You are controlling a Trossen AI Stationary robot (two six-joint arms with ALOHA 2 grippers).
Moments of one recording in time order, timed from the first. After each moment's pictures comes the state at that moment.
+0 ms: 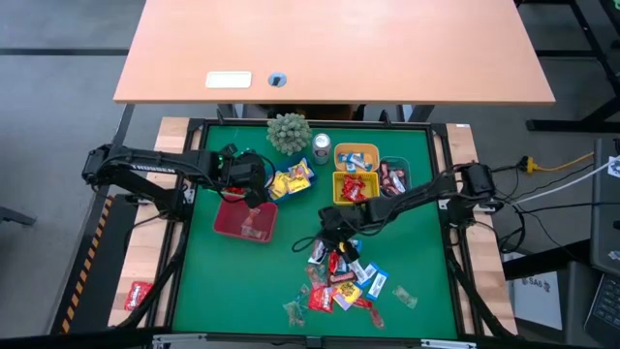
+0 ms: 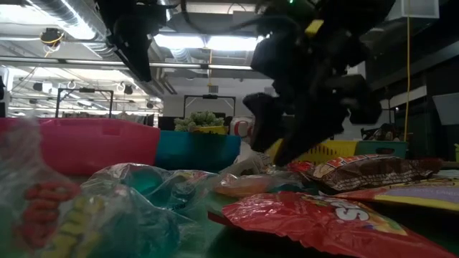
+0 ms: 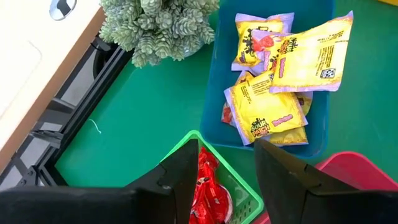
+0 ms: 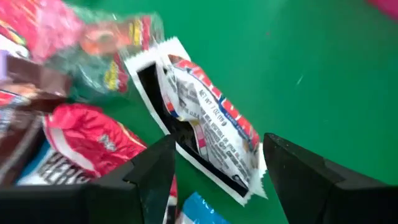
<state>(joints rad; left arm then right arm) 0.02 1.28 1.10 -1.01 -0.56 -0.49 0.17 1.85 1.02 -0.10 -0.17 -0.35</state>
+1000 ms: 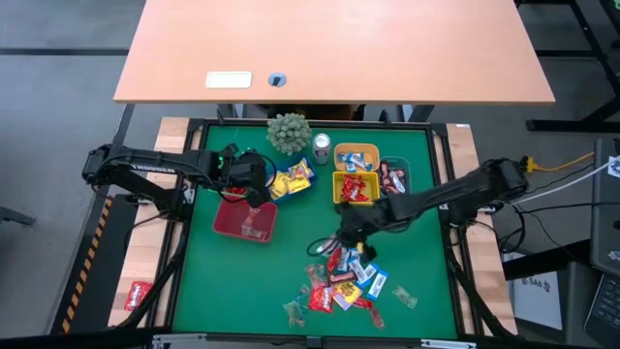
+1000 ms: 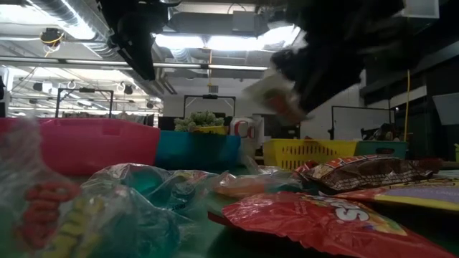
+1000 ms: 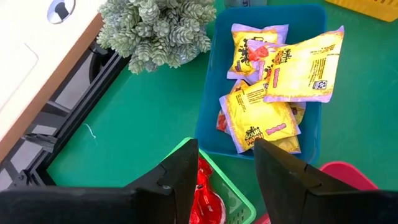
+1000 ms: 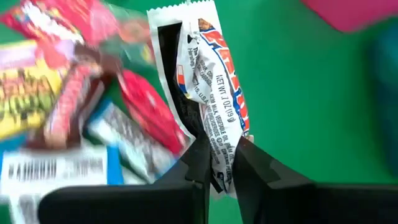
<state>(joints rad) 0.02 1.28 1.10 -0.98 -0.56 -0.50 0.23 1.58 1.02 -0.40 -0.01 -0.32</state>
